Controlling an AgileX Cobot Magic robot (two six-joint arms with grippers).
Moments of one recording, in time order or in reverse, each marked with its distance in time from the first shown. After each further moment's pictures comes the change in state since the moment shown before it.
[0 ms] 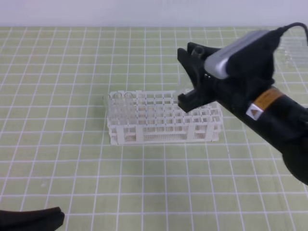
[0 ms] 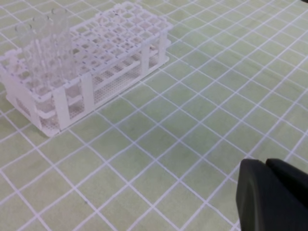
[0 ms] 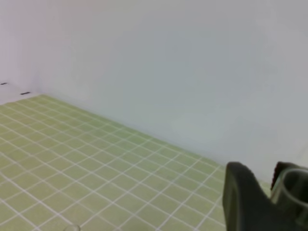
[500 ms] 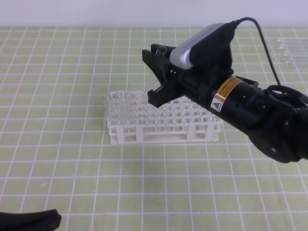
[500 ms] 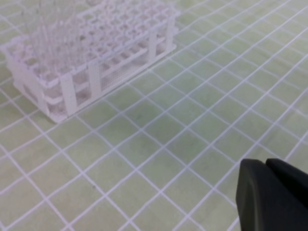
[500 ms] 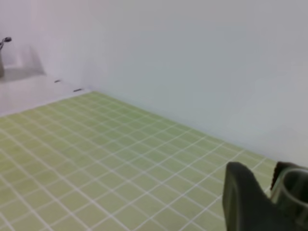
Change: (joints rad) left arm 0.001 0.002 0.000 0.005 0.030 0.000; right arm 0.001 0.195 -0.160 -0.215 -0.012 0.229
